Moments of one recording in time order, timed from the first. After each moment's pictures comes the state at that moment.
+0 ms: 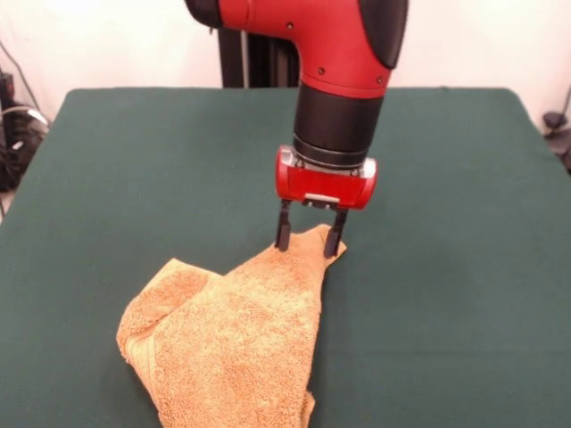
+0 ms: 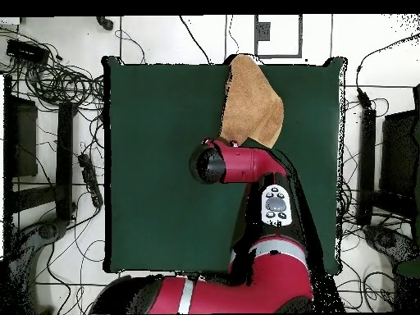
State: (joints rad) arm -0.10 -0.38 -0.08 1.44 -0.16 0.28 1.84
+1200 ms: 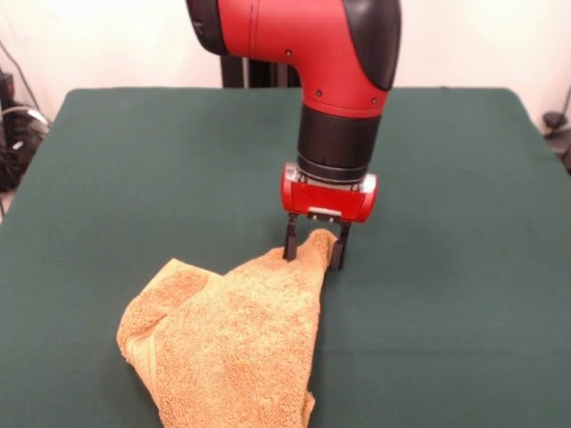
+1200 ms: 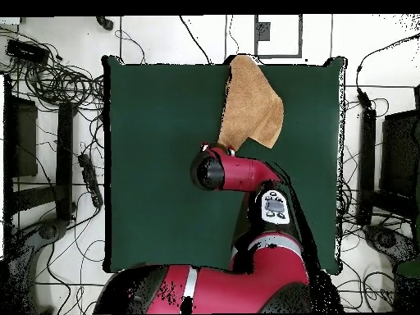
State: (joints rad) arm -0.11 -0.33 -0.08 1.49 -0.08 0.15 1.84
